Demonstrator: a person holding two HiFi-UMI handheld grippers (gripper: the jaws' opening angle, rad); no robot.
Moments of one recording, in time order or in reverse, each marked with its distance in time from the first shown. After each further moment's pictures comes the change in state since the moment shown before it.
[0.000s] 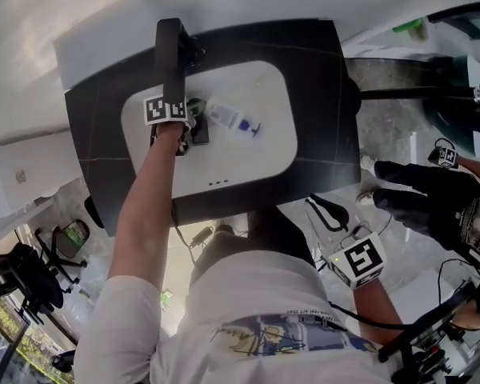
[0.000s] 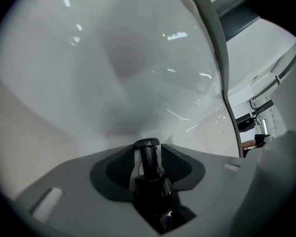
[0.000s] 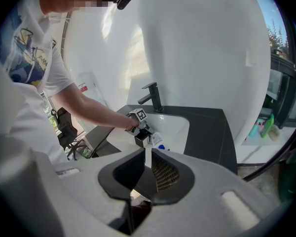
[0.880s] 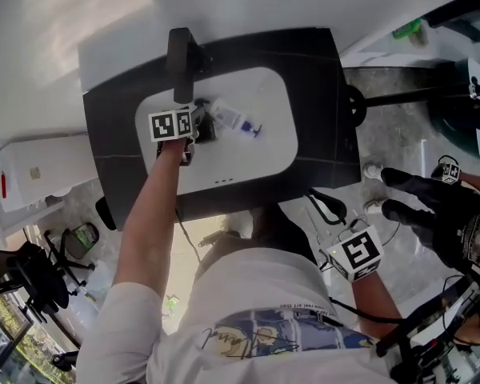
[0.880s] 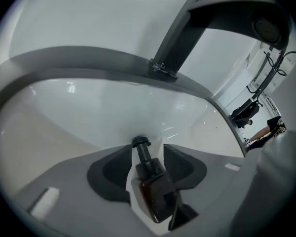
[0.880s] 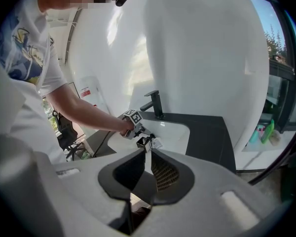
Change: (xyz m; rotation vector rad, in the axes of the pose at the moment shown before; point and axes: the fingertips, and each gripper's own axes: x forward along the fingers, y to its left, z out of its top) left arm -0.041 -0.006 0.016 0.112 -0.156 0.112; right arm -0.009 0.004 0.007 -0.011 -0.073 -0.002
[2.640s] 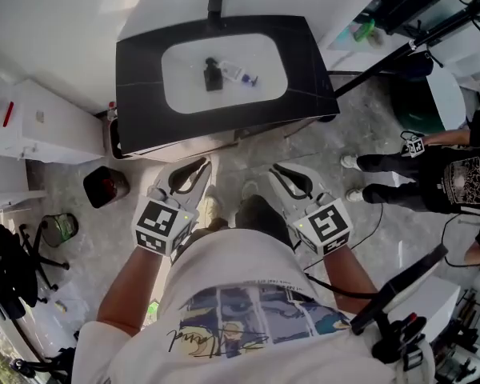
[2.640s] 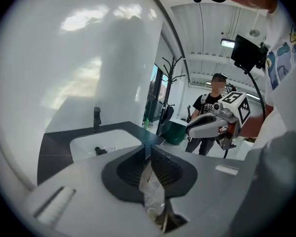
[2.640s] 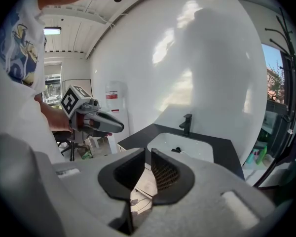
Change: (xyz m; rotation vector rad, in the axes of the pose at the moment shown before) left arm -0.433 -0.198 -0.232 0.538 -0.478 -0.264; right arm -0.095 0.263 -0.029 -0.212 -0.200 -0.055
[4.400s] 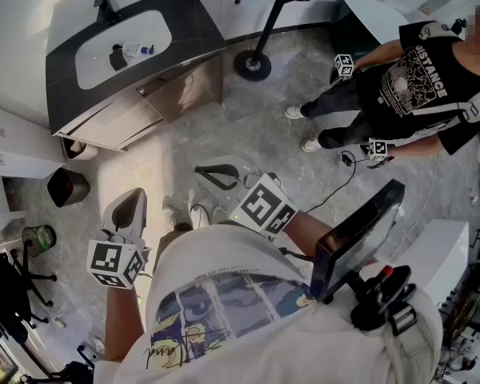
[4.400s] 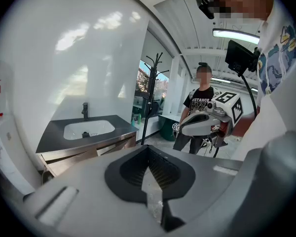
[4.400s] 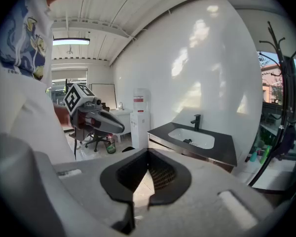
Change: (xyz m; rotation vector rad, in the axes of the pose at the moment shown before) left arm -0.077 -0.296 -0.077 -0.022 0.026 0.091; right arm -0.246 0.083 -0.118 -0.087 -0.056 0.195
